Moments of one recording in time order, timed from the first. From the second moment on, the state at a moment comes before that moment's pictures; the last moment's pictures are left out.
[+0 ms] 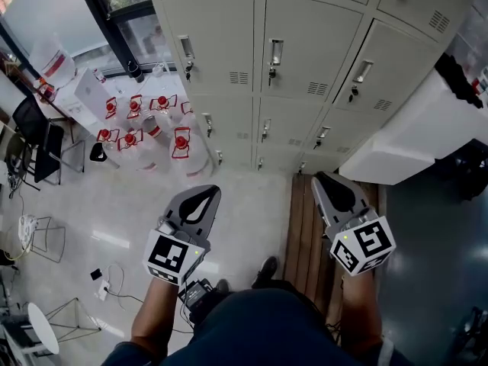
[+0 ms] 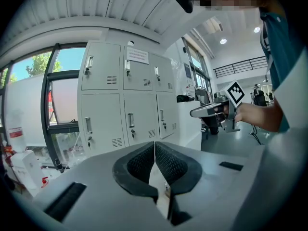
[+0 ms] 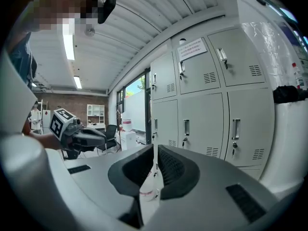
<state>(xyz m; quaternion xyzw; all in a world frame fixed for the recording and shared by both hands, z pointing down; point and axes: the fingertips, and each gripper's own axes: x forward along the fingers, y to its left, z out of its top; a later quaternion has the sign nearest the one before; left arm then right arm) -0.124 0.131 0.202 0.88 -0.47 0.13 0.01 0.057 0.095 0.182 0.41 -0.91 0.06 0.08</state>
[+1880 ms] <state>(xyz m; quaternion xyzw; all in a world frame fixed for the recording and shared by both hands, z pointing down) -0.063 -0.112 0.271 0.94 -0.31 0.14 0.04 0.109 -0.030 0.205 0.58 -0.80 0.09 0.12</state>
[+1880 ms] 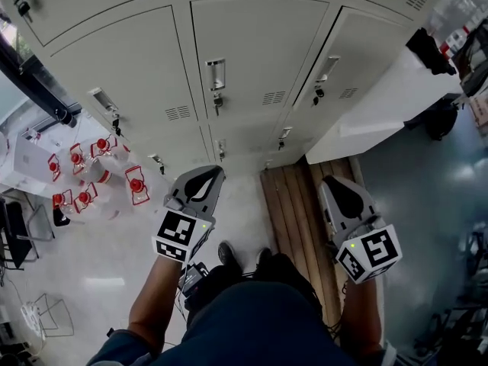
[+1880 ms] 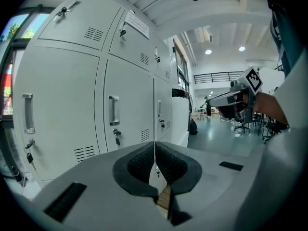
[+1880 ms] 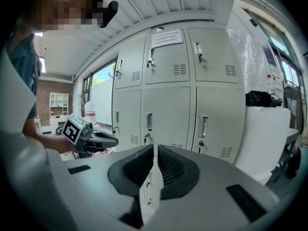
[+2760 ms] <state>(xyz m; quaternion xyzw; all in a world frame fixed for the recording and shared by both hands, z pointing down) -0.058 -0.210 0.385 0.88 -0.43 0.18 0.09 0.134 -0.136 0.304 0.49 -0.85 0.14 0.16</state>
